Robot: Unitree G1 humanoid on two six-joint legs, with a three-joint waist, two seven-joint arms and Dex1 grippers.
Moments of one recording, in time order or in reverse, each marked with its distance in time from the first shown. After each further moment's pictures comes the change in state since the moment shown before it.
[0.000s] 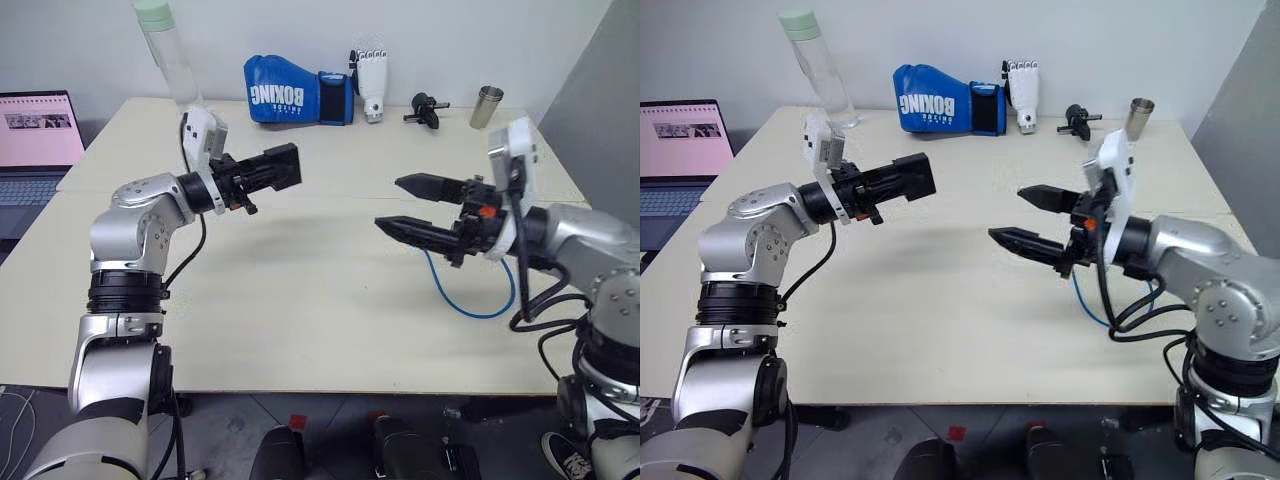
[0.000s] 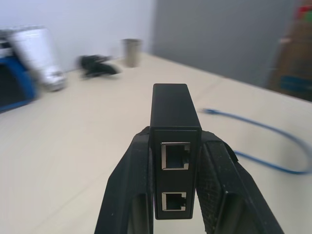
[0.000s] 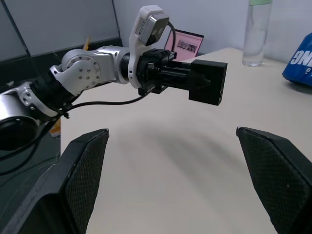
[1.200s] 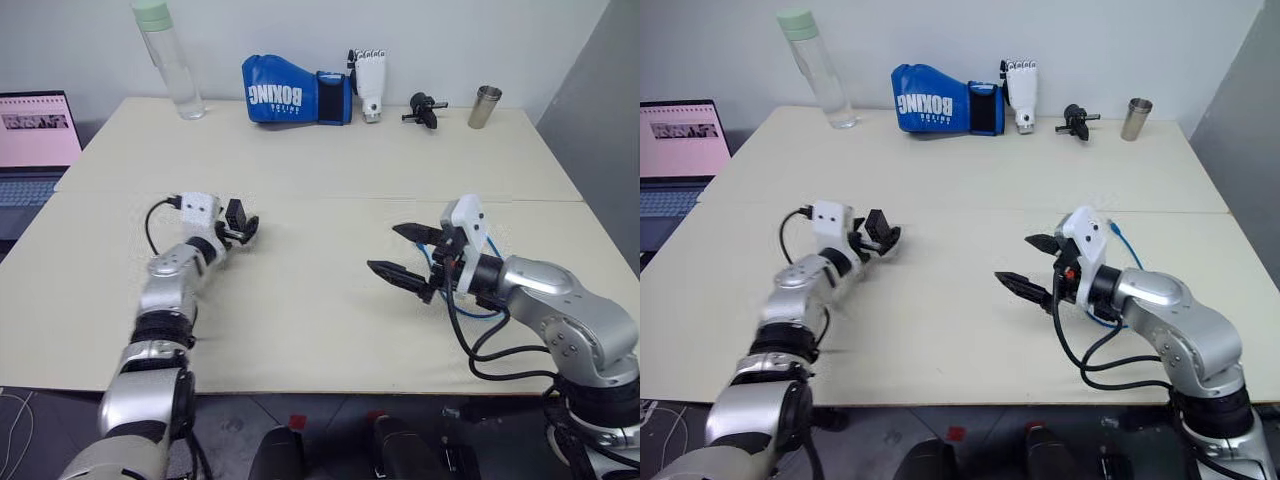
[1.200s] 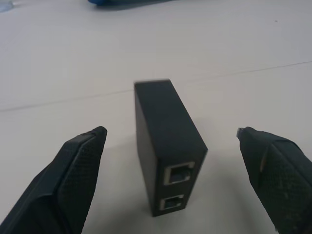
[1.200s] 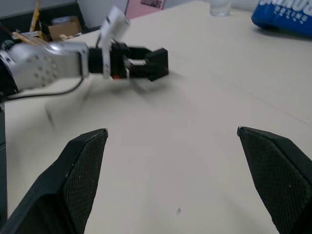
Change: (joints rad) left arm 0.150 -0.046 0.048 0.304 0.187 -0.311 0.351; right arm 0.242 -0.049 0.130 0.008 -0.154 -0.190 -0.051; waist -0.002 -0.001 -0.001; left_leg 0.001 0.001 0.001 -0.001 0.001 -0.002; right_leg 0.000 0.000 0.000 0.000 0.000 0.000
